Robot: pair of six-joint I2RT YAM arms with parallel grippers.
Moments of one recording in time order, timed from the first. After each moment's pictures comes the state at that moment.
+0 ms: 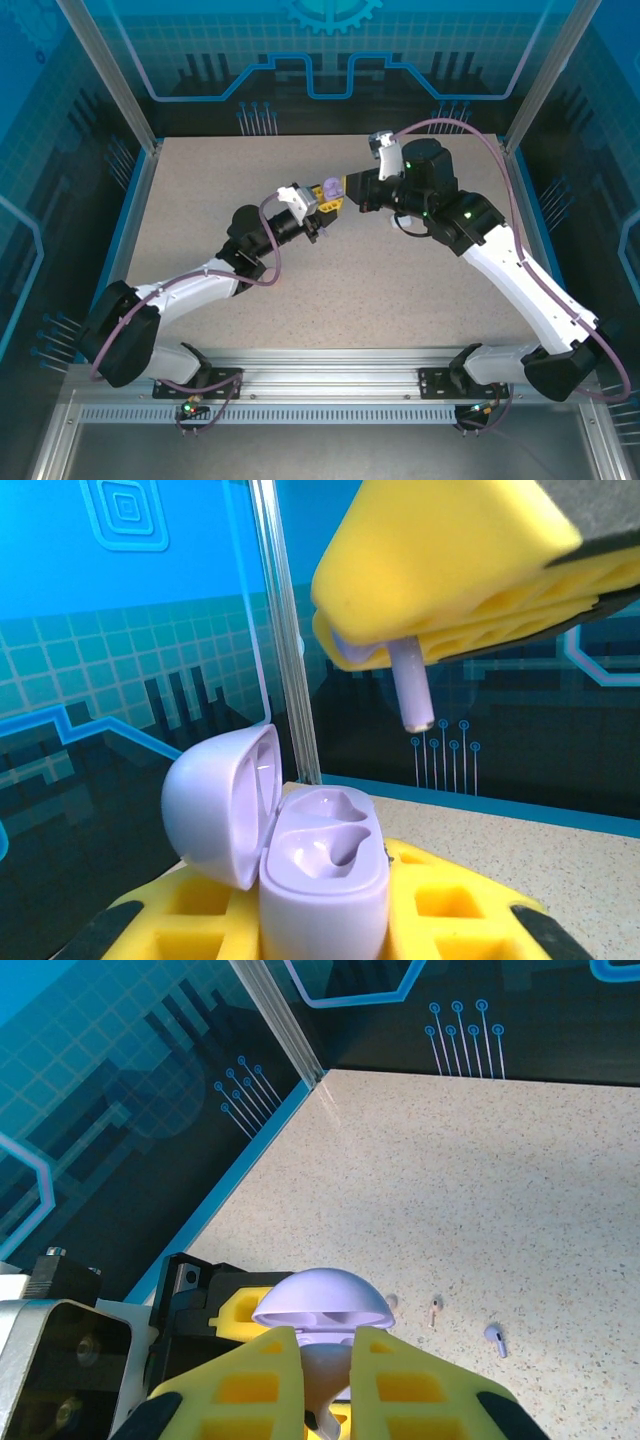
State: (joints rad) left arm -0.60 1.39 0.75 0.84 0.35 0.08; right arm 0.62 1.29 1.47 -0.58 -0.19 0.40
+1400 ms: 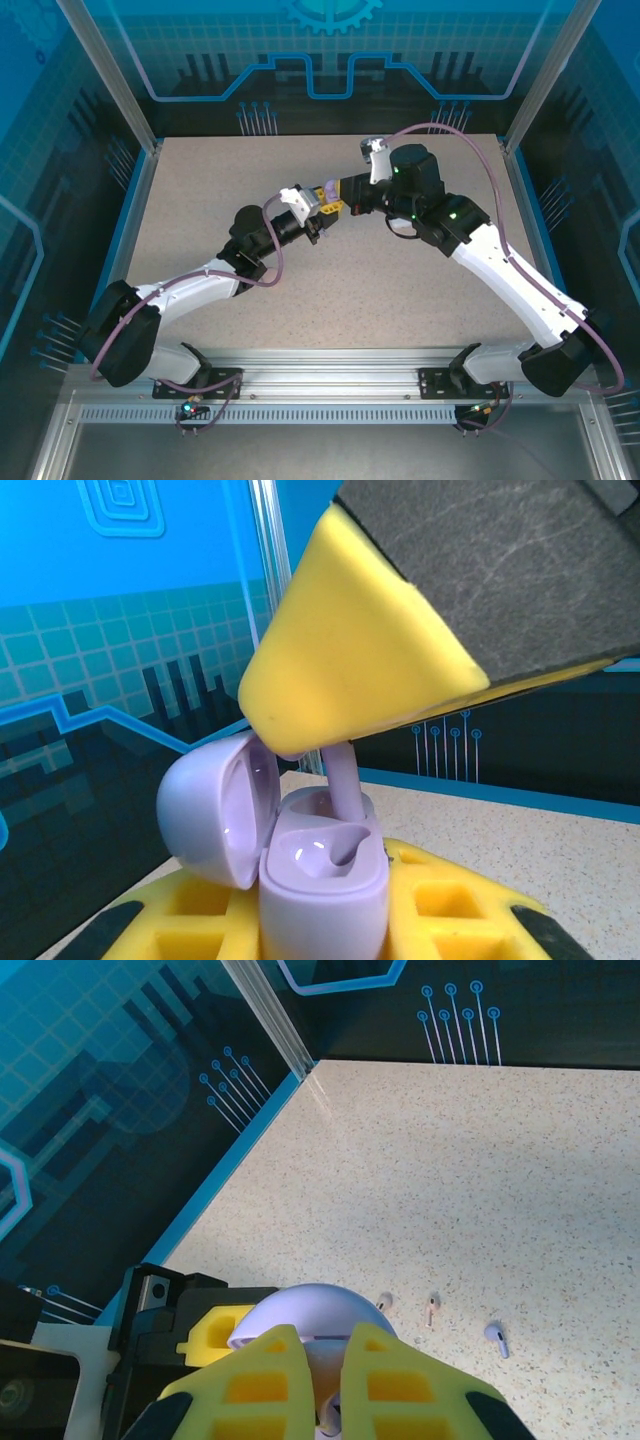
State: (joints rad) left arm -0.61 1.39 0.75 0.82 0.34 0.10; right arm 0.64 1.32 1.40 -0.51 -0.16 0.41
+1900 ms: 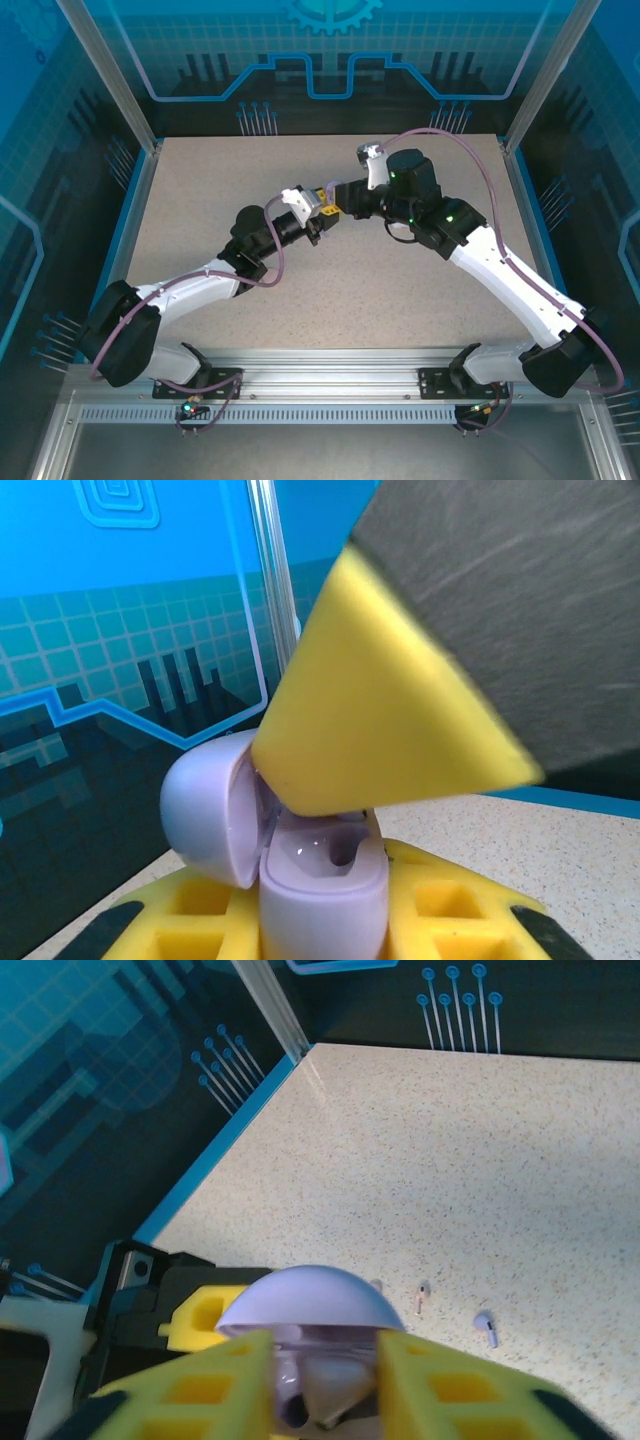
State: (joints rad) left arm -0.61 1.39 0.75 0.80 0.33 0.10; right arm 0.65 1.31 1.37 -0.50 -0.16 0.38
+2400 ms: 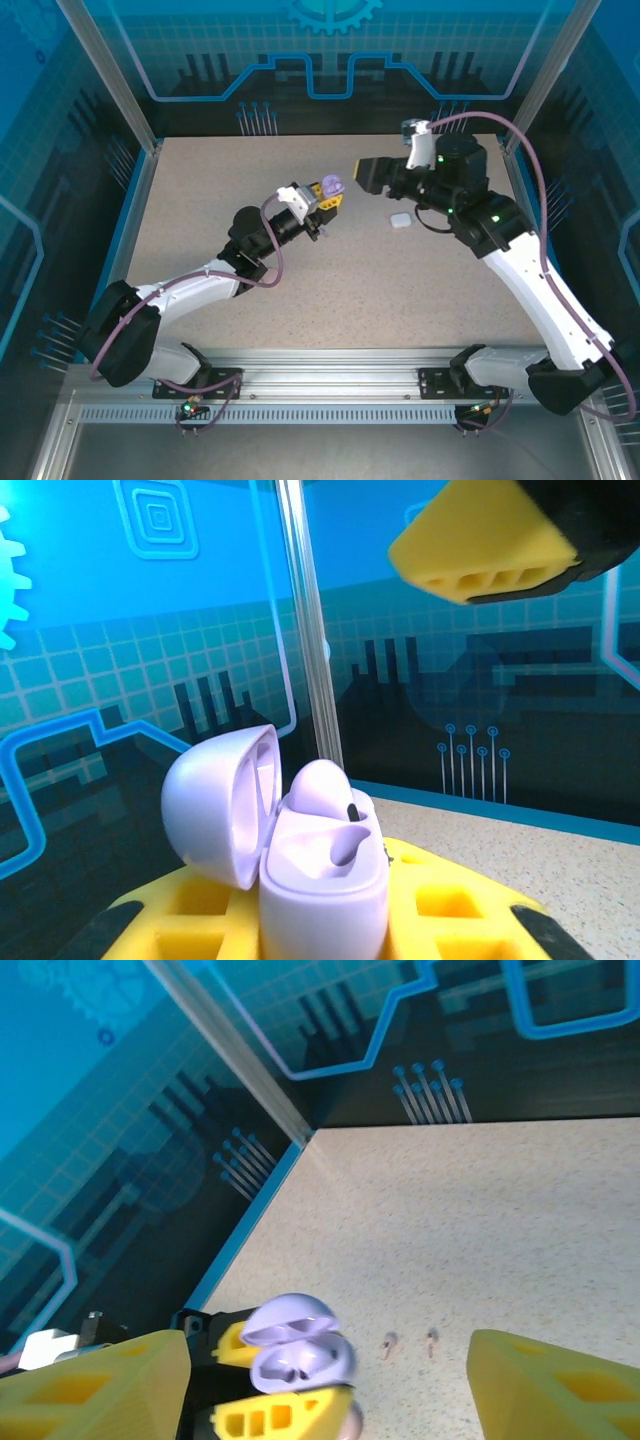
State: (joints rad) left arm -0.61 1.39 0.75 0.86 0.27 0.10; right arm 0.50 1.20 1.49 -0.59 -0.20 0.50
